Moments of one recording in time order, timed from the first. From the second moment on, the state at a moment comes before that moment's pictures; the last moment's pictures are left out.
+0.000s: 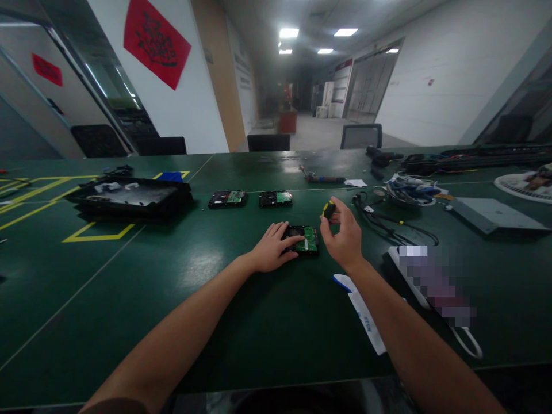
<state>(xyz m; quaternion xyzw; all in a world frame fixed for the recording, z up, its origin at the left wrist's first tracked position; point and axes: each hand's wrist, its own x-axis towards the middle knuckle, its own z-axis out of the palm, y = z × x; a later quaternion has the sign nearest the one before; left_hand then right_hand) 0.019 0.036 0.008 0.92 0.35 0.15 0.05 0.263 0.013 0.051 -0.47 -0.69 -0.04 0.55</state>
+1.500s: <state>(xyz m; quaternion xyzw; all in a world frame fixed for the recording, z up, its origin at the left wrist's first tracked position) 0.020 0.035 0.011 0.92 0.35 0.15 0.05 0.263 0.013 0.052 -0.46 -0.70 -0.04 0.55</state>
